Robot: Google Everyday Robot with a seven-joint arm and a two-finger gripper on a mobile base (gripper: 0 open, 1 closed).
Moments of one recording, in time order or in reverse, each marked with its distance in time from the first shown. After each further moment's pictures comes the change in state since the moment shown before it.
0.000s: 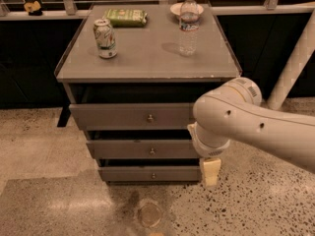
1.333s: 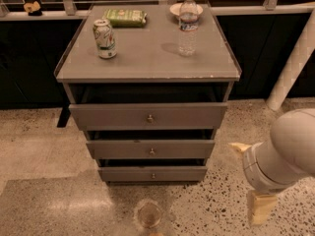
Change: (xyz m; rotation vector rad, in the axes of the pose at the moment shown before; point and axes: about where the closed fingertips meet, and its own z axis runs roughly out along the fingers) arm 0.061 0.101 -0.070 0.015 -0.069 0.092
